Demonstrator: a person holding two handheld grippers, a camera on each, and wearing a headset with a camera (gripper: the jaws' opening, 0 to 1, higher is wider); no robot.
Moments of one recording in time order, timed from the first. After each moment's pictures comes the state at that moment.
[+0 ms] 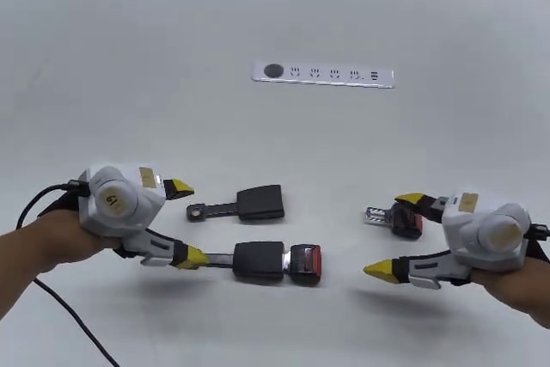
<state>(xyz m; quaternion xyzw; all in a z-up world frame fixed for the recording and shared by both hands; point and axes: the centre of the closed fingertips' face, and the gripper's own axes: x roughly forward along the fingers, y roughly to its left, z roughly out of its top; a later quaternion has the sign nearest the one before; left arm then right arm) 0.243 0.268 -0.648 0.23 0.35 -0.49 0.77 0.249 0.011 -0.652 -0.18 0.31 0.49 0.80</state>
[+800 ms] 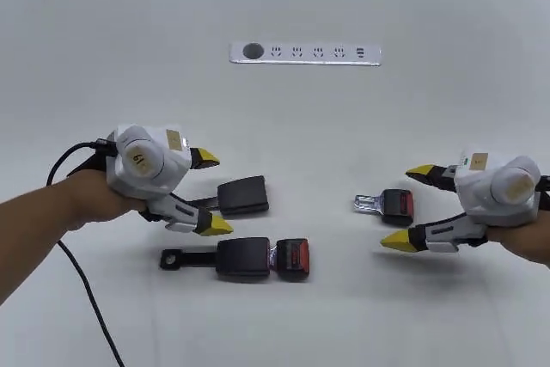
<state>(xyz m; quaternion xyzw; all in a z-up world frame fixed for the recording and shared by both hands) 0.283 0.201 -0.660 0.23 0.34 -0.54 0.73 0.282 -0.032 -0.680 -0.18 0.35 0.49 0.77</state>
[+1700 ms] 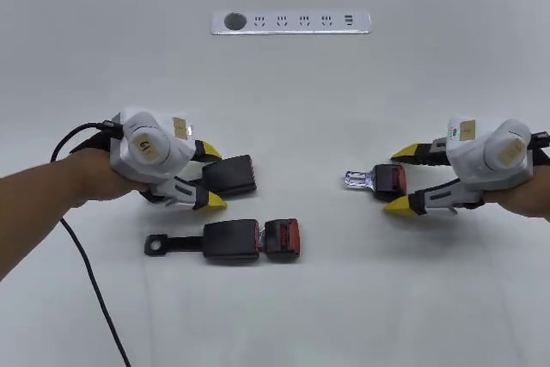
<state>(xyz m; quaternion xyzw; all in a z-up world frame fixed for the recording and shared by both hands) 0.282 0.192 -0.686 0.27 0.33 -0.58 0.69 0.281 -0.040 -0.684 -0.23 0.35 0.54 0.73</state>
